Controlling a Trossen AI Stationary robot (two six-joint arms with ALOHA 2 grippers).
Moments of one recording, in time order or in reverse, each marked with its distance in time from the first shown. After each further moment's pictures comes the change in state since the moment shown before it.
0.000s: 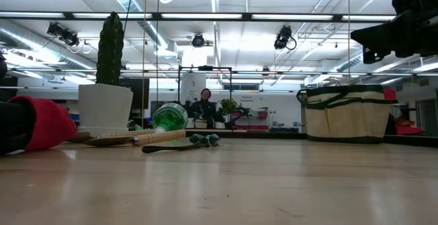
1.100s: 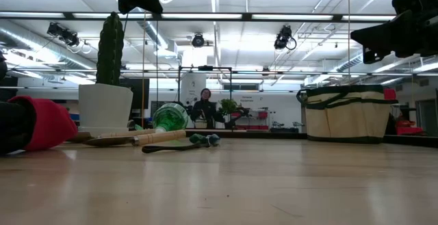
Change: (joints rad) left arm -0.001 0.008 -0.009 -0.345 0.023 0.001; right arm 0.000 0.000 0.000 0.000 0.000 0.000
